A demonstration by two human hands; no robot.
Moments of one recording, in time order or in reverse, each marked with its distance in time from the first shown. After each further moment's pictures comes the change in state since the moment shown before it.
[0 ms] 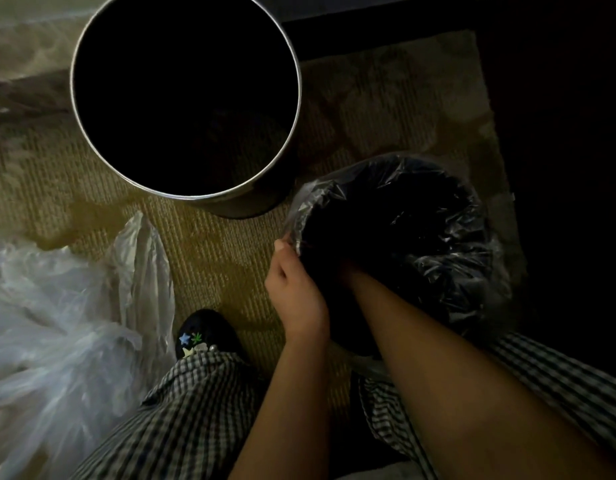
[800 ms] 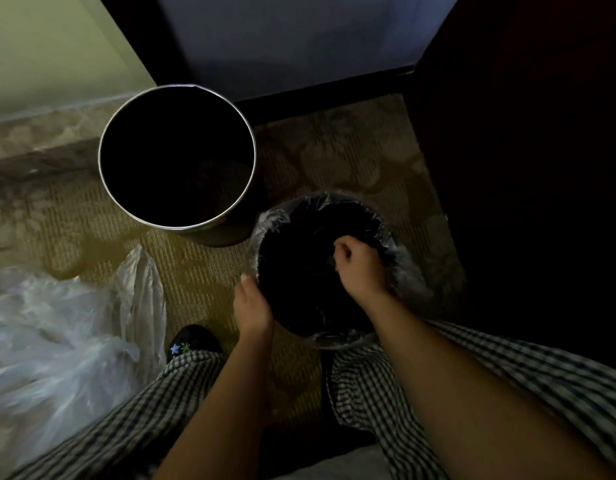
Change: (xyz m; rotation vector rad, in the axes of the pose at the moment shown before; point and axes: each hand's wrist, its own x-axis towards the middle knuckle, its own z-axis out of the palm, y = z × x) left_hand -0.012 0.003 -0.026 0.293 -0.085 -0.096; right_hand -0.155 0.023 -0.086 0.283 0.556 -0.287
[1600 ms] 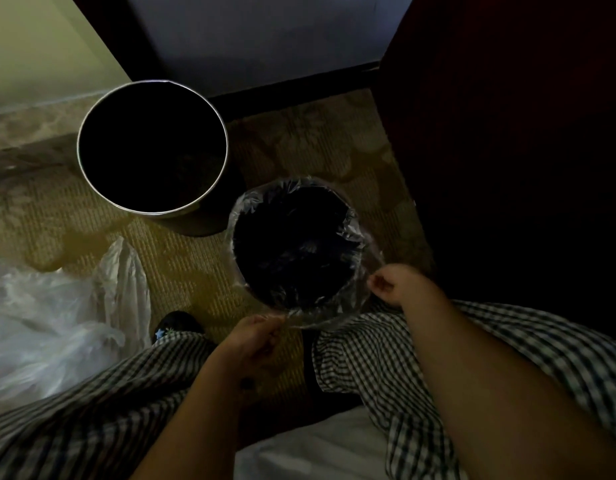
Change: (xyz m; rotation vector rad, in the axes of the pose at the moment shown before) left_hand -0.049 -0.036 -0.024 0.064 -0.576 -0.438; right_hand -0.033 0.069 -0.065 0.817 -0.014 0.885
